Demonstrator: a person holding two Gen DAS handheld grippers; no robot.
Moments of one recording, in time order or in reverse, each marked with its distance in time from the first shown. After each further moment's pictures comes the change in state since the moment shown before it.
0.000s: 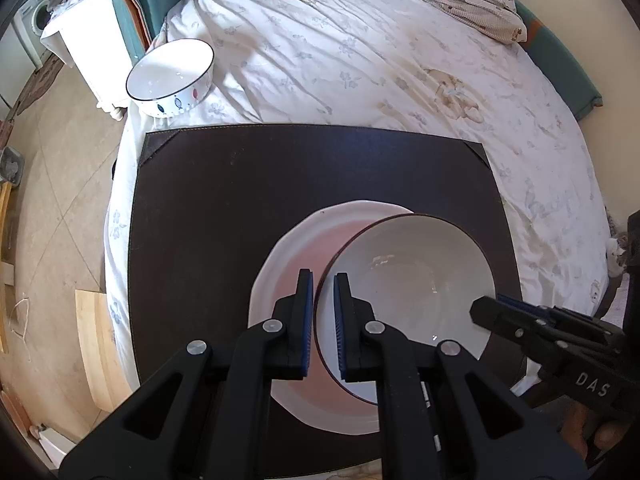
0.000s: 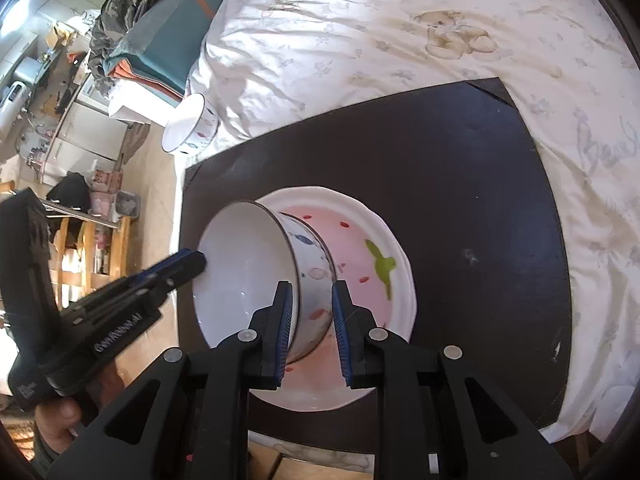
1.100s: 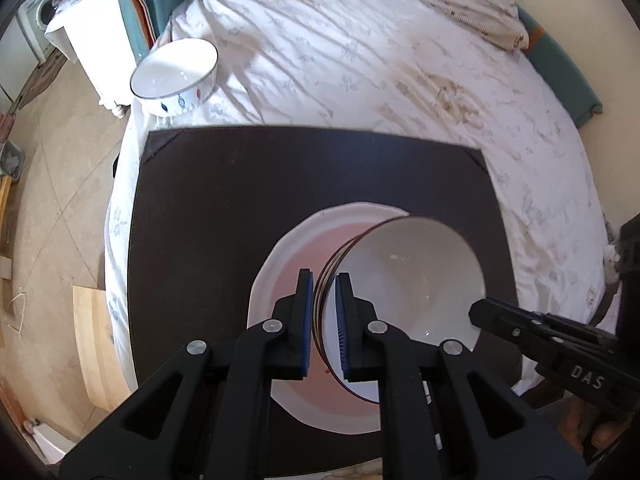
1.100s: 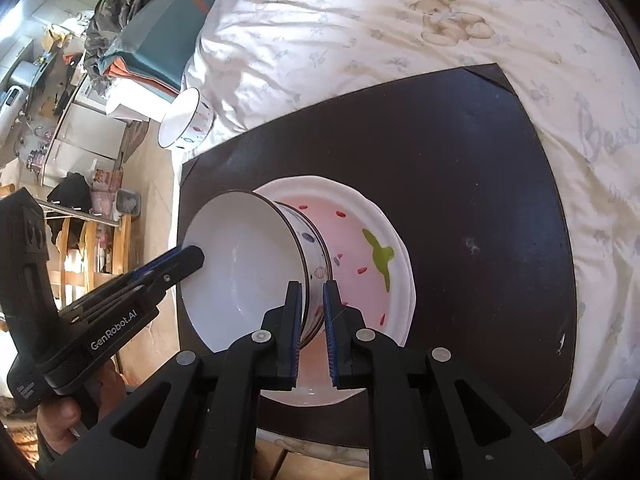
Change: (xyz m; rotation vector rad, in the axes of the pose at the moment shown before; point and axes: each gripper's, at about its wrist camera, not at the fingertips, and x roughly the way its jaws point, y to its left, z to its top) left arm -0.008 0.002 -0.002 -0.027 -0.032 -0.008; right arm 0.001 -0.006 -0.003 0.036 0.013 0.023
